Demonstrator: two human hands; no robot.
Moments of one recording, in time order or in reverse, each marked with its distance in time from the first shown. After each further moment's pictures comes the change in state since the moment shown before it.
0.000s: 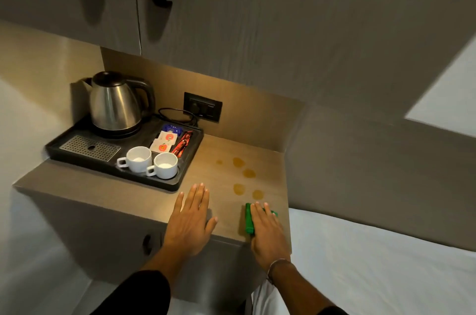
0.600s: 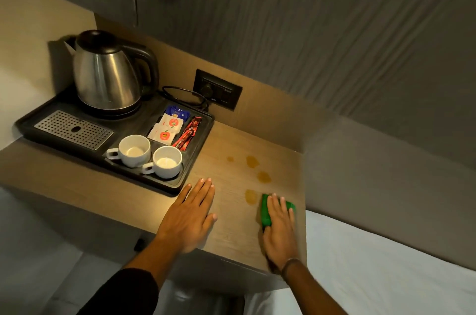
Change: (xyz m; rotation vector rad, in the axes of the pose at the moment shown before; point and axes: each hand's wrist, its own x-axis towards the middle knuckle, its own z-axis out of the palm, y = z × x) left_hand 0.068 -0.054 0.052 -0.145 -0.037 0.168; right_hand 0.082 0.015 0.017 0.133 -0.127 0.049
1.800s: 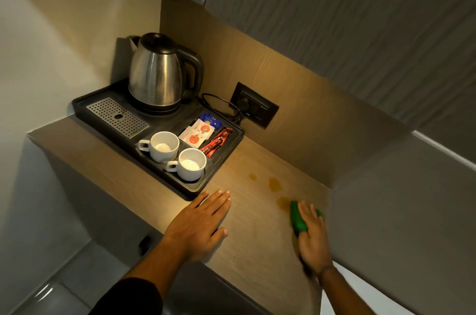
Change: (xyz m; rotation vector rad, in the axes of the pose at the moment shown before) left_hand 0.000 0.000 0.007 -0.081 0.102 -0.023; right_hand 0.097 0.069 -0.019 0.061 0.045 -0.196
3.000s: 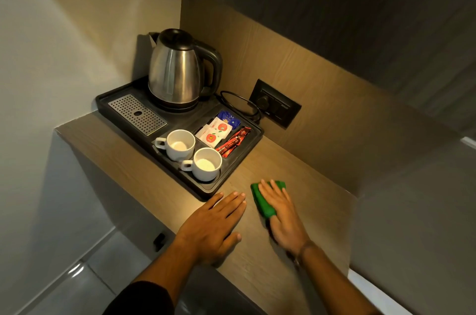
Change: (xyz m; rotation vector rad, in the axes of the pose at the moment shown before) left_hand 0.002 0.002 -0.005 -0.012 -0.051 -0.022; right_hand 0.051 -0.079 0.057 0.043 -0.299 -0.383
